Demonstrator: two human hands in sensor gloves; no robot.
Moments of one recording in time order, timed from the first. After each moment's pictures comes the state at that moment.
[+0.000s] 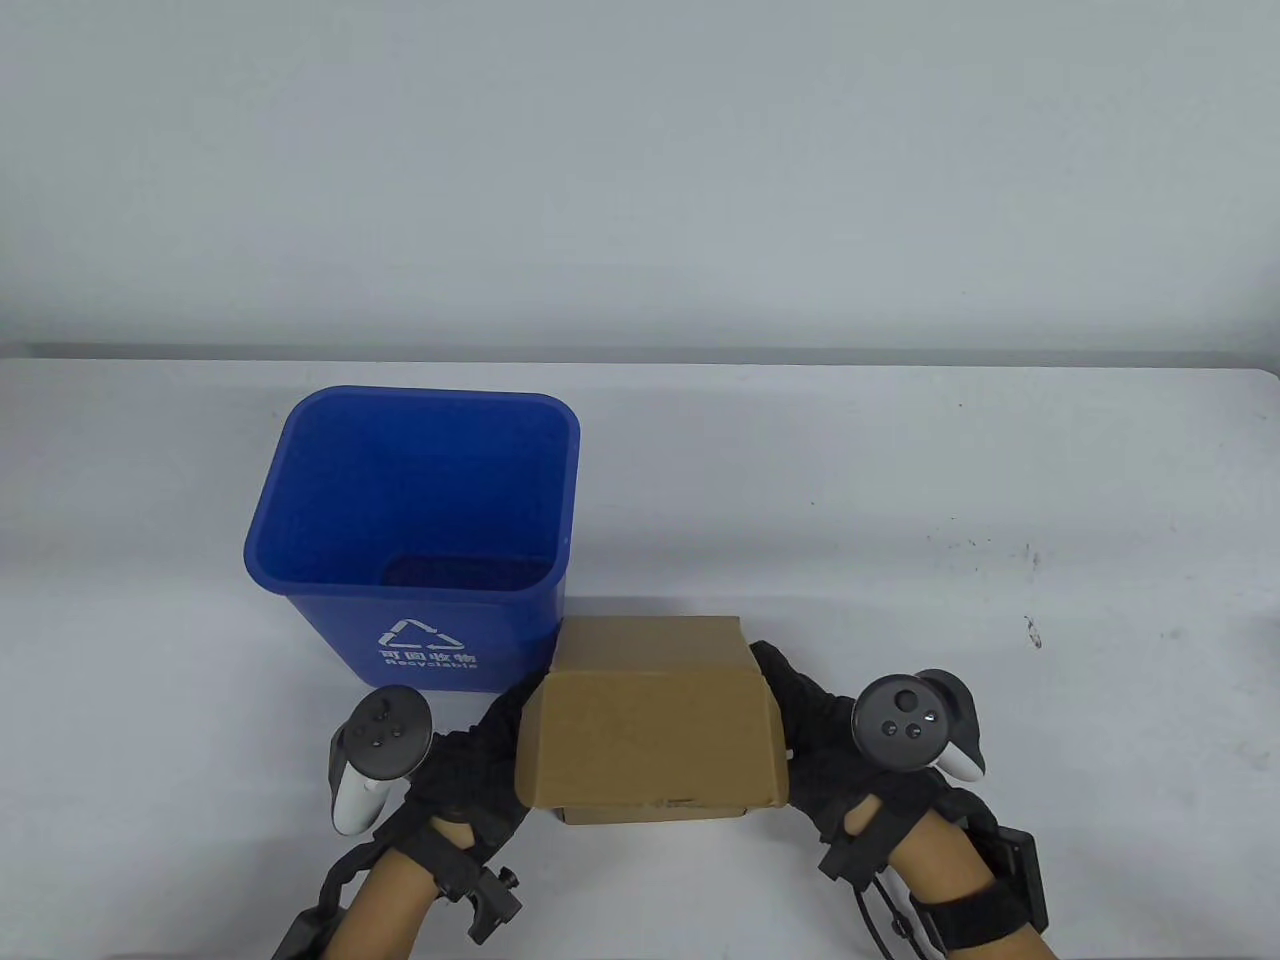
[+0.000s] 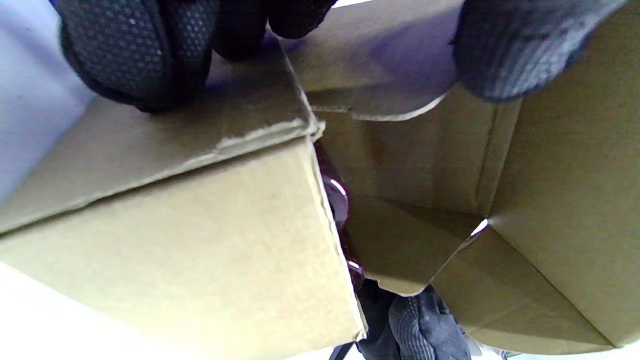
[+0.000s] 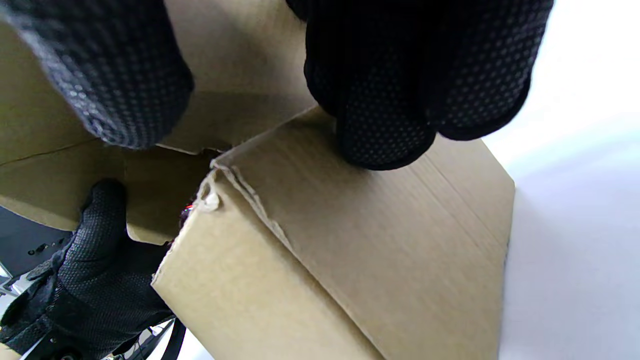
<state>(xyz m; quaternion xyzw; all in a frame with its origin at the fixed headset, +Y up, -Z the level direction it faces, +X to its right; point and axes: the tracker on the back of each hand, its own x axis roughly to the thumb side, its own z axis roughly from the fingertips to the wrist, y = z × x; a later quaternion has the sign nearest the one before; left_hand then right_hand) -0.182 -0.738 -0.252 -0.11 -0.19 0.57 0.79 0.165 -0.705 -0.279 0.33 0.04 0.87 0.37</state>
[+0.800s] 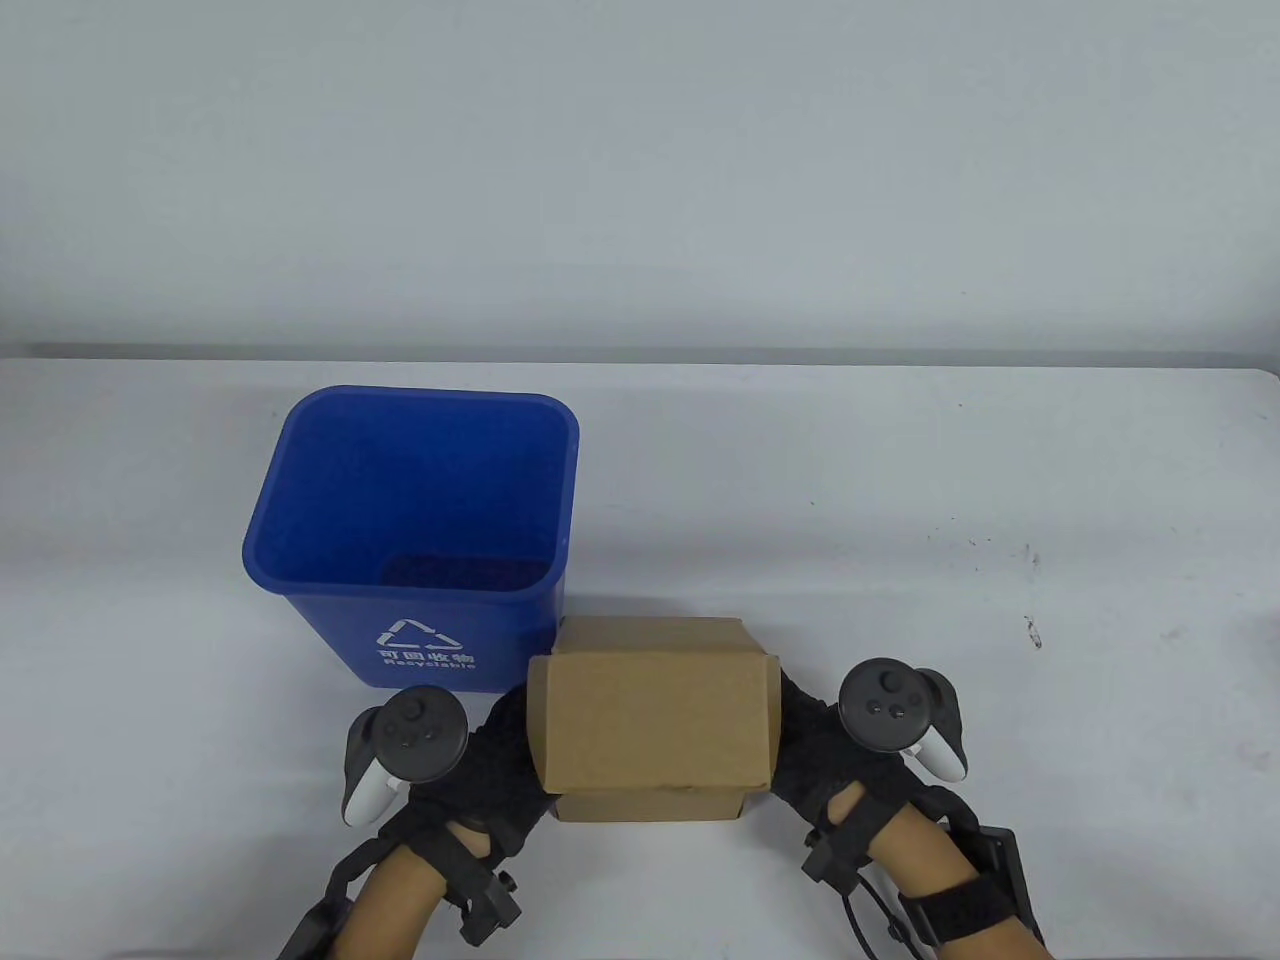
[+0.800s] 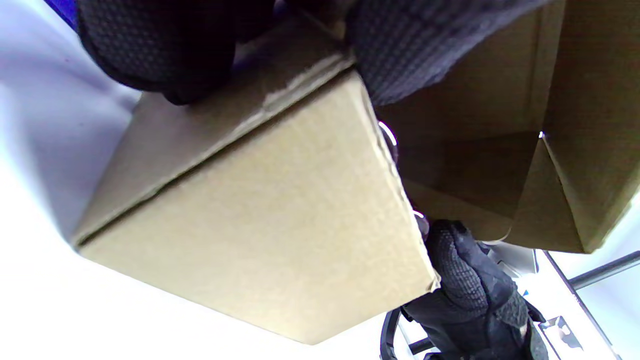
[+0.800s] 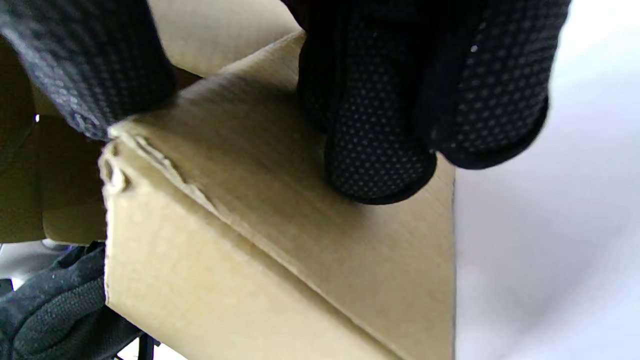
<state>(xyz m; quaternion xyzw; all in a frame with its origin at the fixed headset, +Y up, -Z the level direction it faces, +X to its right) -0.170 -0.731 -0.251 -0.12 -0.22 0.46 0.85 0.166 -0.732 -0.292 0.25 0.11 0.87 0.42</state>
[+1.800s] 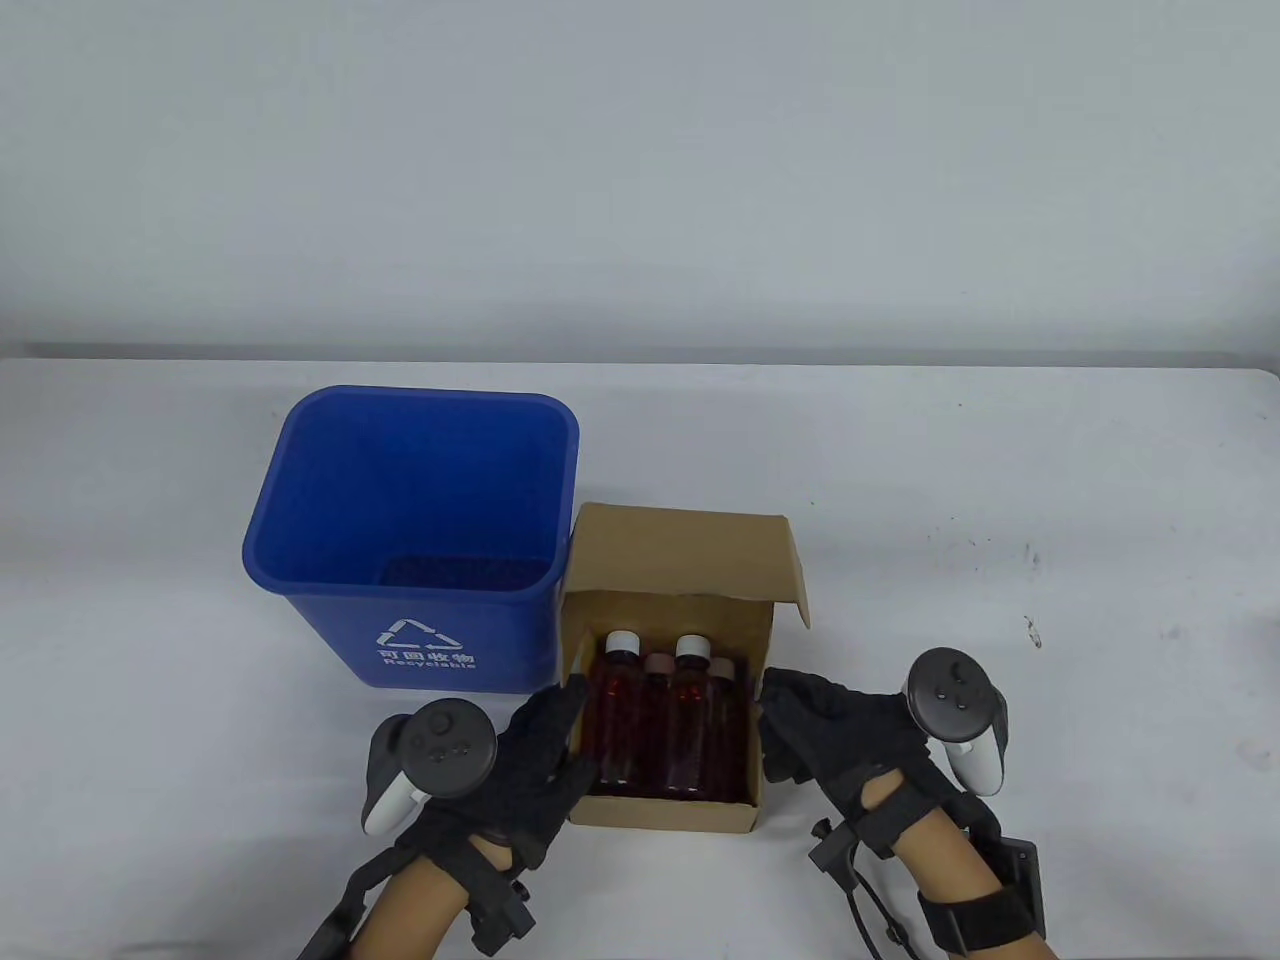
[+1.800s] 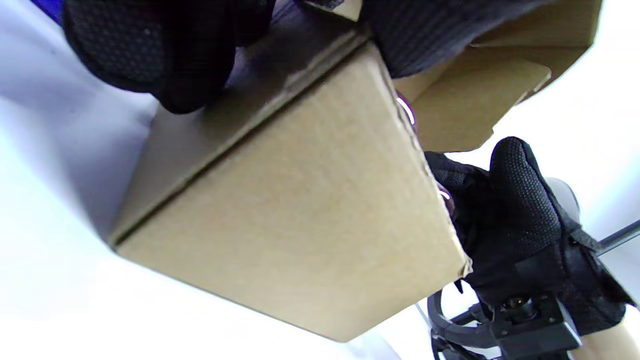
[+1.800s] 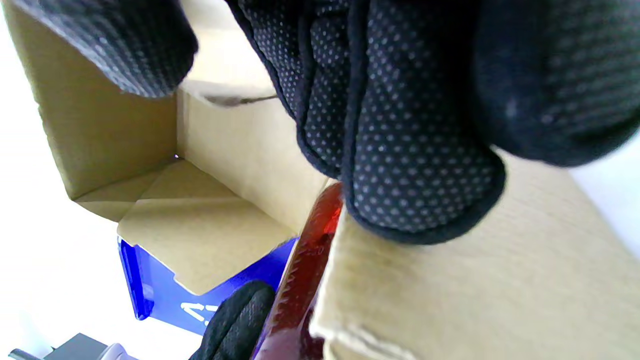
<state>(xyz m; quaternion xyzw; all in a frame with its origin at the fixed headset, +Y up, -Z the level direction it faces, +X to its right) -0.153 -0.731 -0.243 -0.11 -0.22 0.41 0.88 0.189 -0.708 -0.286 0.19 0.06 0.81 0.55</state>
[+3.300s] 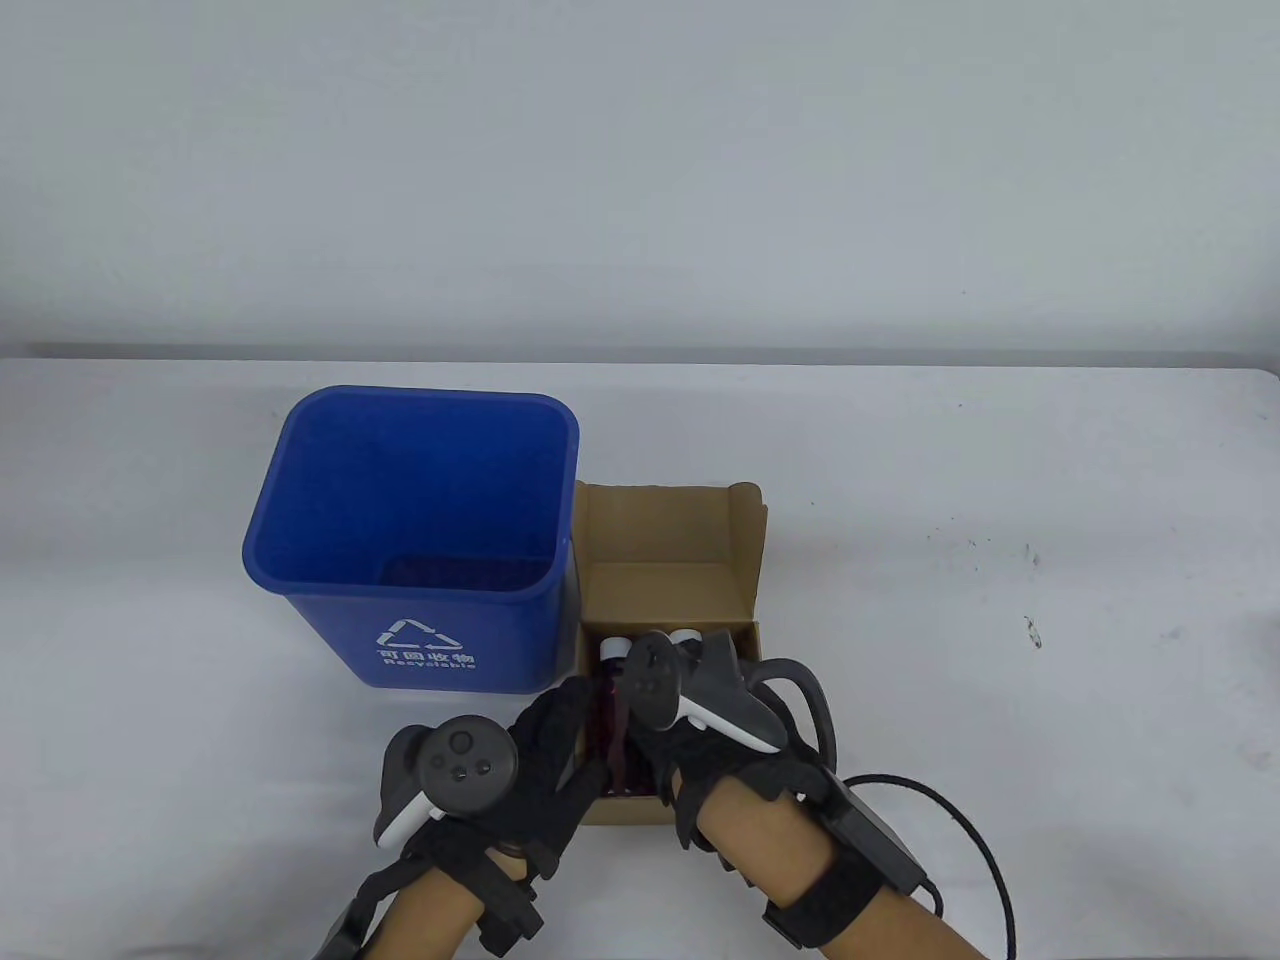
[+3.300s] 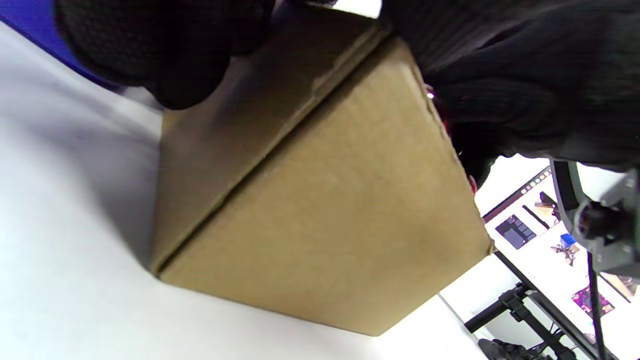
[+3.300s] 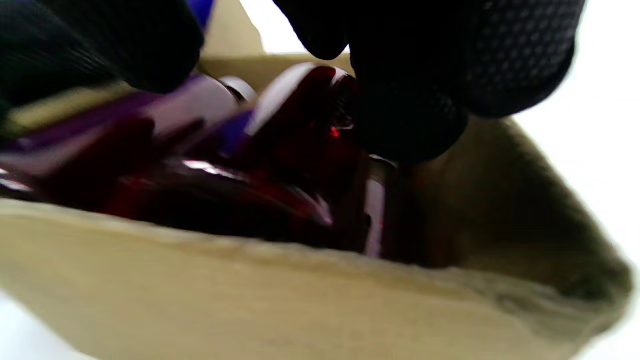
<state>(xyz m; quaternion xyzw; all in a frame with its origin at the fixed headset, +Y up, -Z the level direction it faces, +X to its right) -0.144 -0.730 -0.238 -0.07 -0.23 0.35 0.91 0.040 -0.665 -0.287 0.08 0.17 0.98 -0.02</state>
